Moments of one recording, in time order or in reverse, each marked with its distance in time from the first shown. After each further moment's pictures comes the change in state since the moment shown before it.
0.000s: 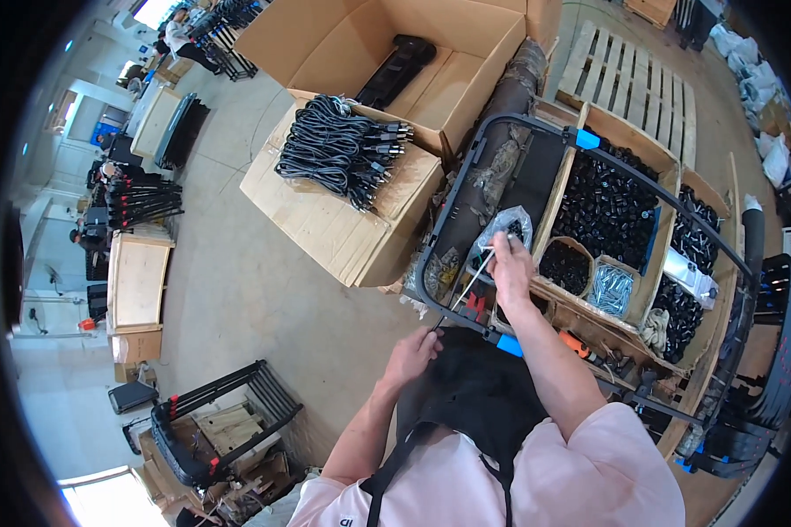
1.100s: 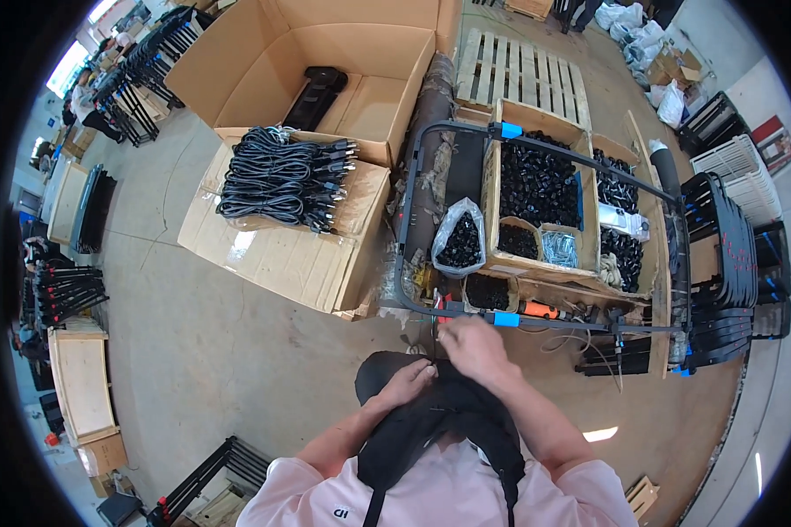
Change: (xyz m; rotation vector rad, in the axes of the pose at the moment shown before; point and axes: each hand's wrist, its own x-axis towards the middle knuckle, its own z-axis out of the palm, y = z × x) left_hand 0.011 -0.103 -0.029 0.022 -0.607 0.363; right_hand -0.197 -0.006 0.030 -1.161 -0.156 -0.365
